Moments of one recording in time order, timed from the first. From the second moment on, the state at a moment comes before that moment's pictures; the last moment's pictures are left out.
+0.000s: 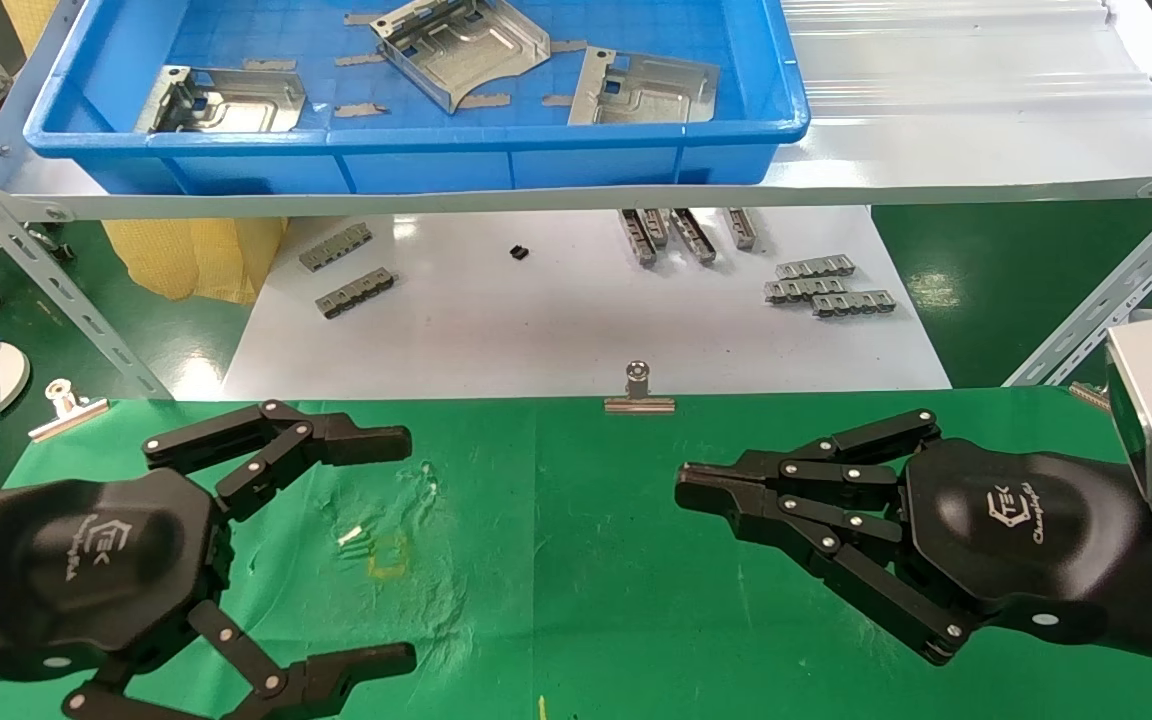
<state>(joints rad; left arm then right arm) -1.12 0.62 0.28 -1.27 0.76 1.48 -0.19 1.08 -0.56 -0.39 1.22 -0.63 -1.42 0.12</state>
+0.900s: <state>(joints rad) -1.97 1.20 0.51 -0.26 1.35 0.94 -0.04 1.08 -0.56 -0.39 1.22 -0.63 -1.42 0.12</state>
